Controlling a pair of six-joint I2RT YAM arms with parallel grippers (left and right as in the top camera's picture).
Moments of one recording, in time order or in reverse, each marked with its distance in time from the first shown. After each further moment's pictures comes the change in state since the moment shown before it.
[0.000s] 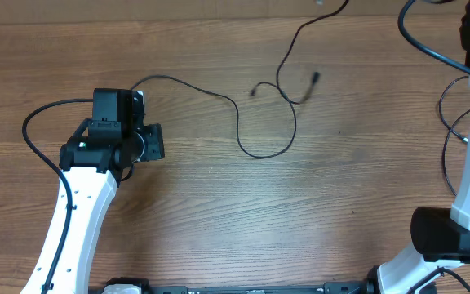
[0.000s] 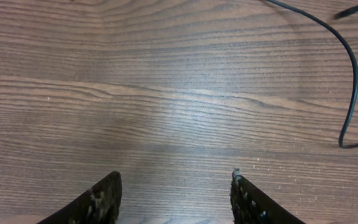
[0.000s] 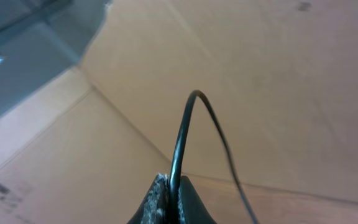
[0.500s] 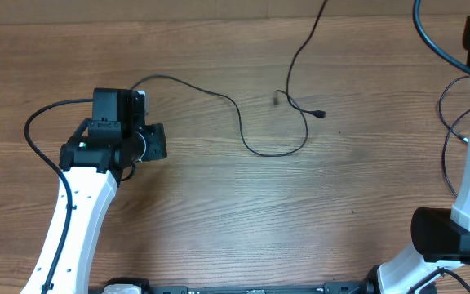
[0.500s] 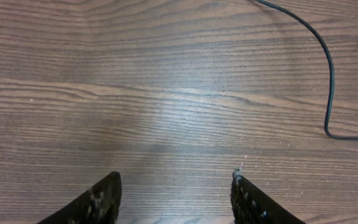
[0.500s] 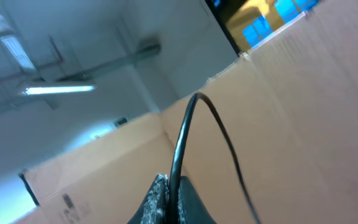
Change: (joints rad) left arm 0.000 0.000 0.000 0.004 0.047 0.000; right arm -0.003 -0.001 0.002 0.595 0.003 0.333
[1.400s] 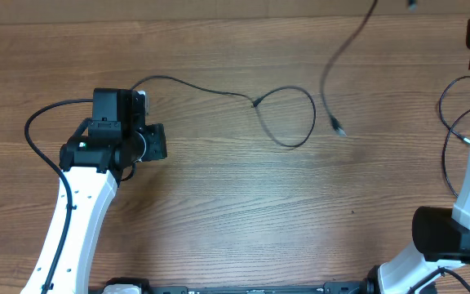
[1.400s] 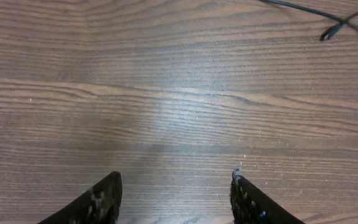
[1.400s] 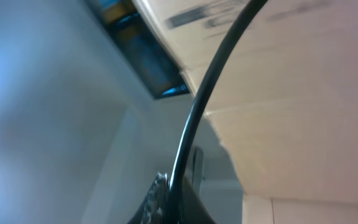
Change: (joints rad) left arm 0.000 0.000 0.000 -0.001 0.003 0.000; right arm -0.015 0.001 0.000 -0.329 0.377 1.010
